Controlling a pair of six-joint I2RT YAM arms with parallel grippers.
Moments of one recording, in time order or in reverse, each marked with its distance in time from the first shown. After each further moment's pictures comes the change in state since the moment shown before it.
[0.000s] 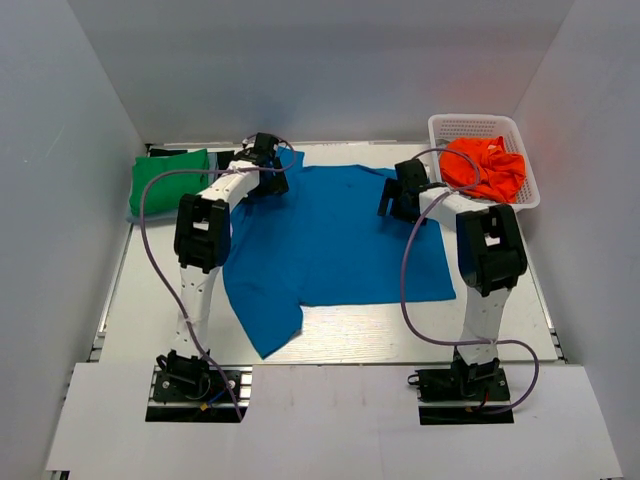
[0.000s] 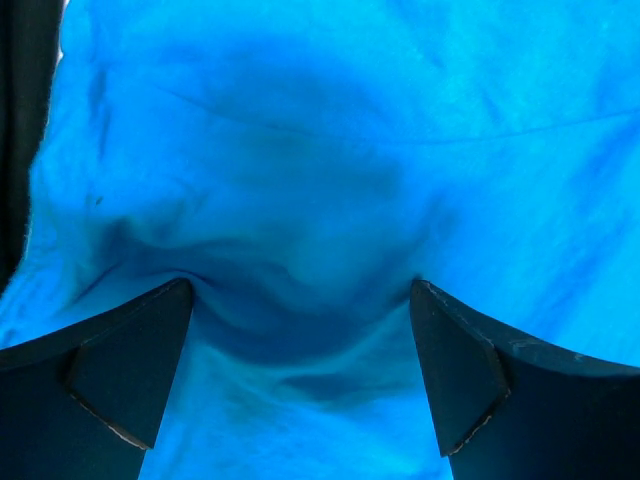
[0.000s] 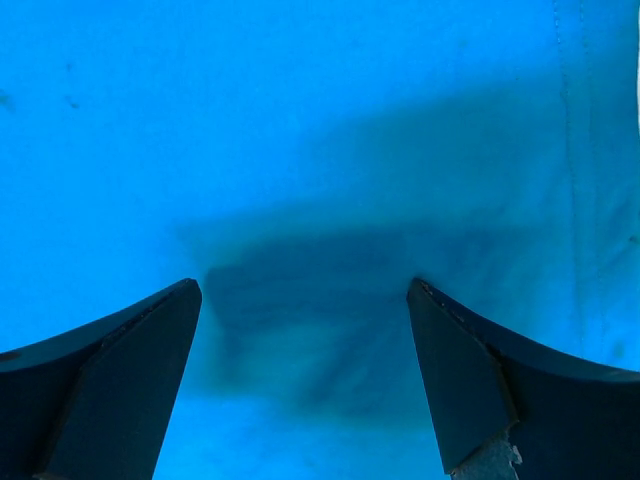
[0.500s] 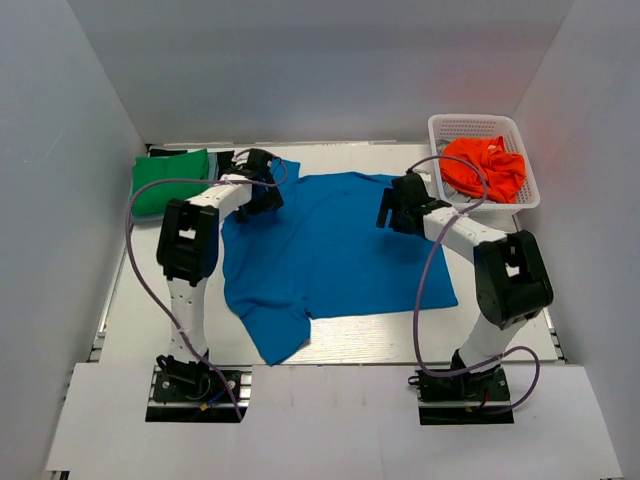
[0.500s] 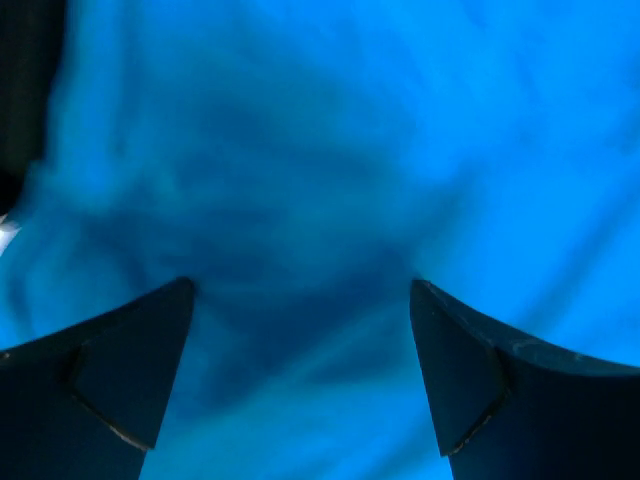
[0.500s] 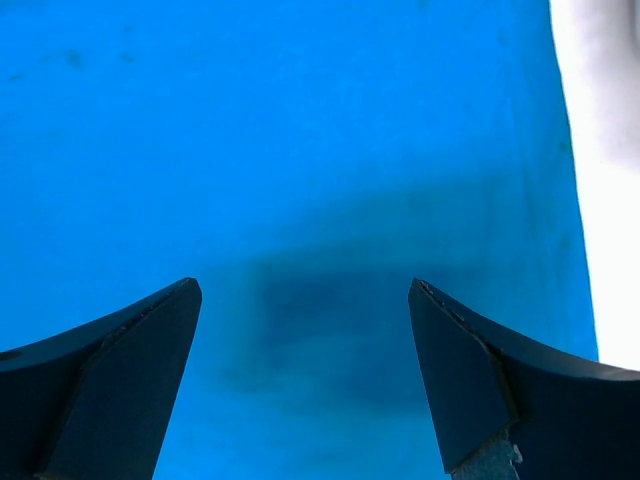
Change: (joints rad) left arm -0.006 -0.269 -0.394 0.106 0.023 -0.134; right arm 0.104 -0.293 -0.243 0.050 0.112 0.035
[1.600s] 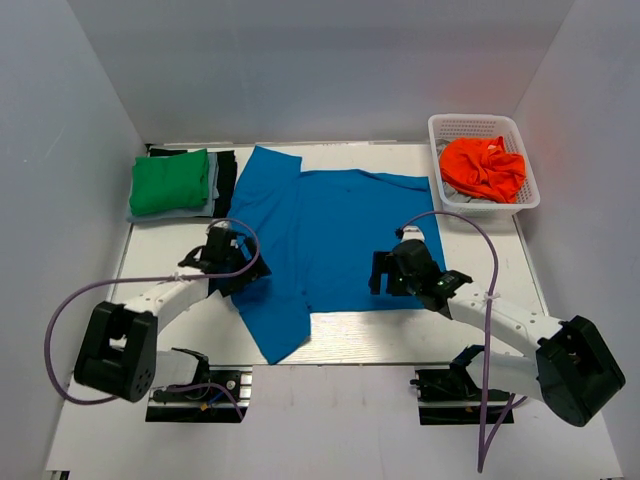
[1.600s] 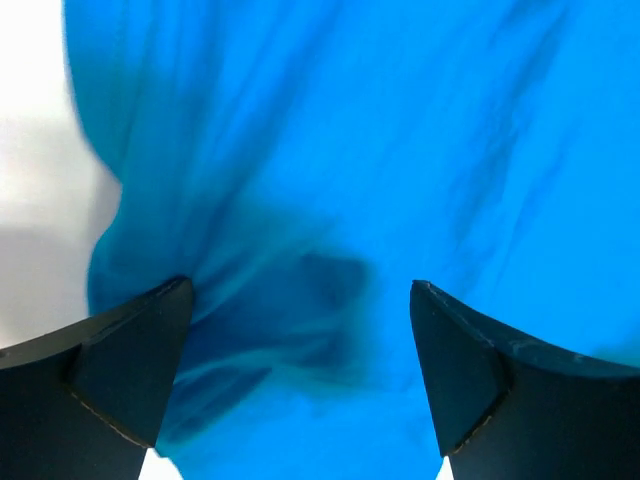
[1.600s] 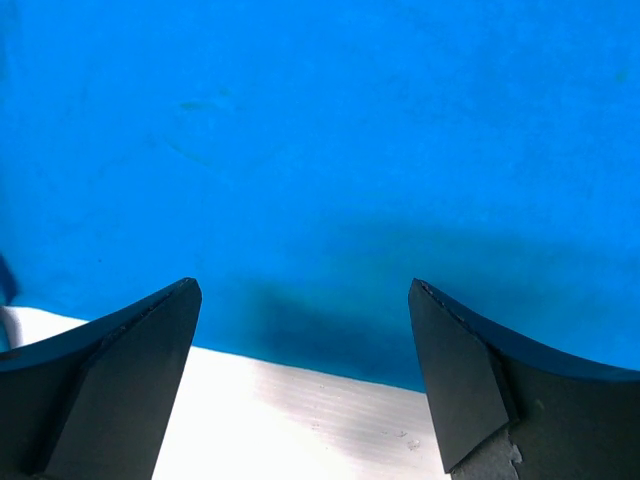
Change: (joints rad) left arm -0.009 -0.801 -0.991 0.292 0.290 -0.069; right arm 0.264 -0.550 -0.544 0.047 -0.117 0.037
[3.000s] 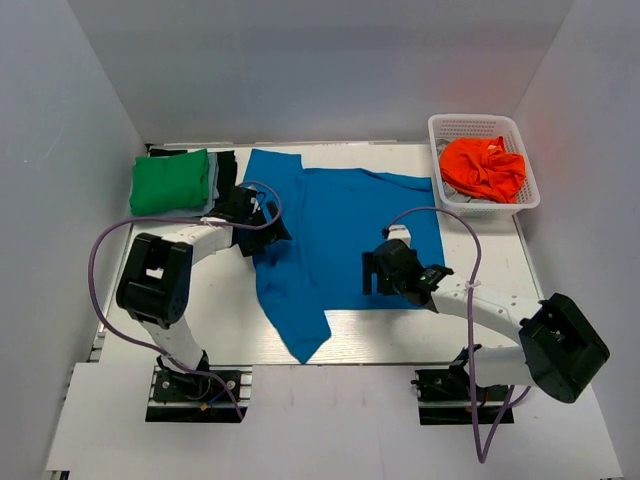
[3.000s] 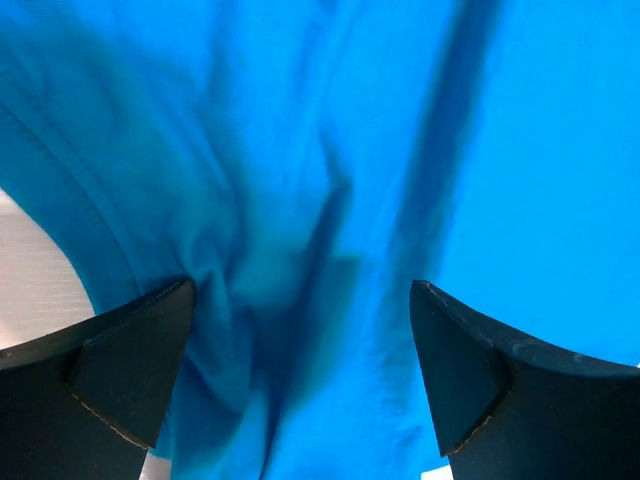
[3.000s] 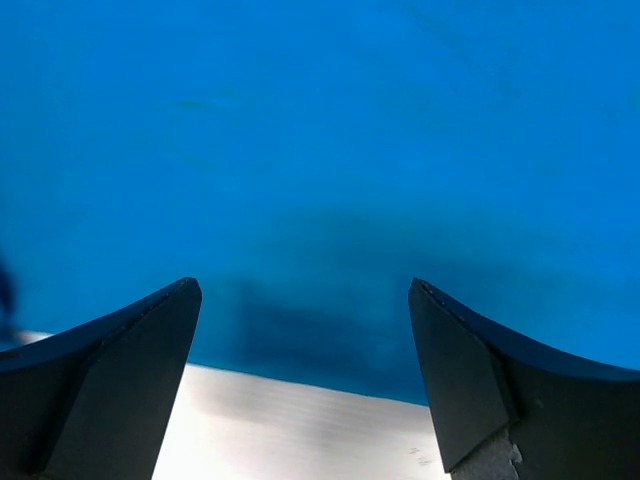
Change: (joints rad) left arm 0.006 0.434 0.404 0.057 0.108 0.069; right arm 0.119 0.129 0.093 -0.026 0.135 0.008
